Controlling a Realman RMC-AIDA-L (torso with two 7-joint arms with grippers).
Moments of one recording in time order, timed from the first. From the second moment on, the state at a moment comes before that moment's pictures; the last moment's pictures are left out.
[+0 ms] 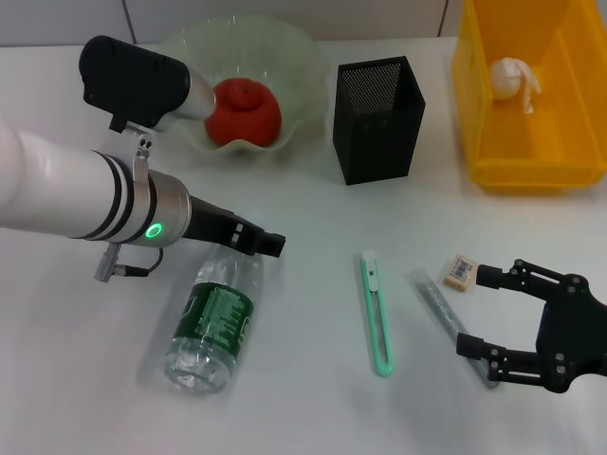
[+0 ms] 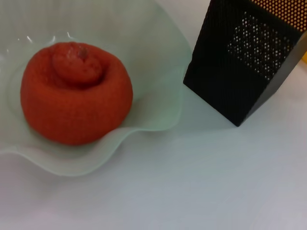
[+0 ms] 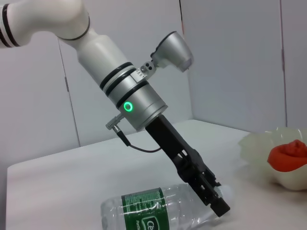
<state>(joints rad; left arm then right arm) -0.42 -2.08 1.75 1.30 2.52 1.02 -2.88 0.06 2.08 -1.06 -0.83 -1.60 -1.62 1.09</state>
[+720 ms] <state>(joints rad) -0.45 -2.07 1.77 1.37 2.55 1.09 -2.83 0.05 2.08 -1.06 -0.83 -1.60 -1.62 1.11</state>
